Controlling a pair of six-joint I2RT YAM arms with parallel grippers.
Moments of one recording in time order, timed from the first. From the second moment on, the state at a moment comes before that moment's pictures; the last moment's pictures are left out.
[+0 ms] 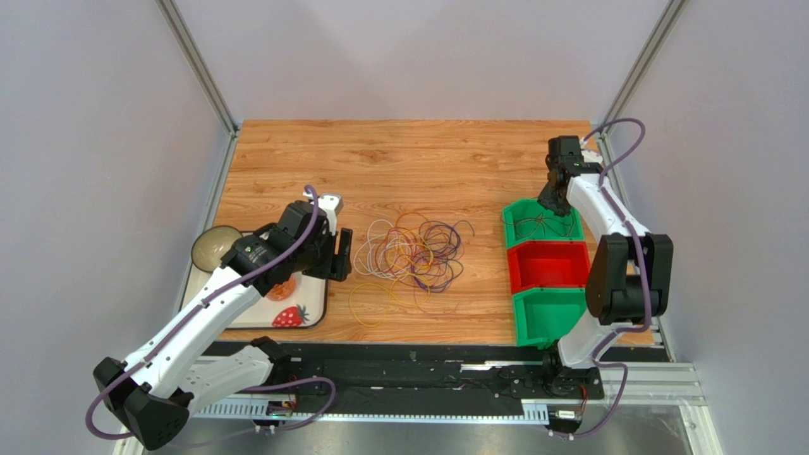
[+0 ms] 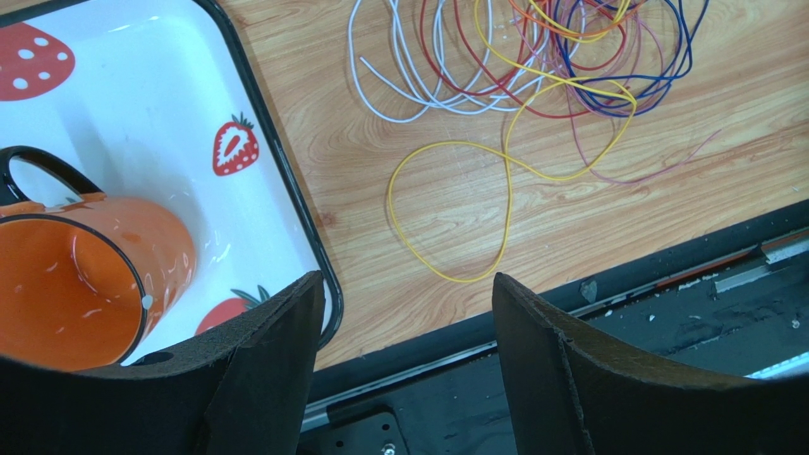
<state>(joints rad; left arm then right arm) -0.61 0.97 0.99 -0.91 -0.06 -0.34 0.01 1.70 1.32 -0.69 0.33 0.61</state>
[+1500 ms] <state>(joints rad) -0.75 1.47 0.94 -0.46 -0.08 -0.47 0.45 1.15 0.90 -0.44 -0.10 0.53</state>
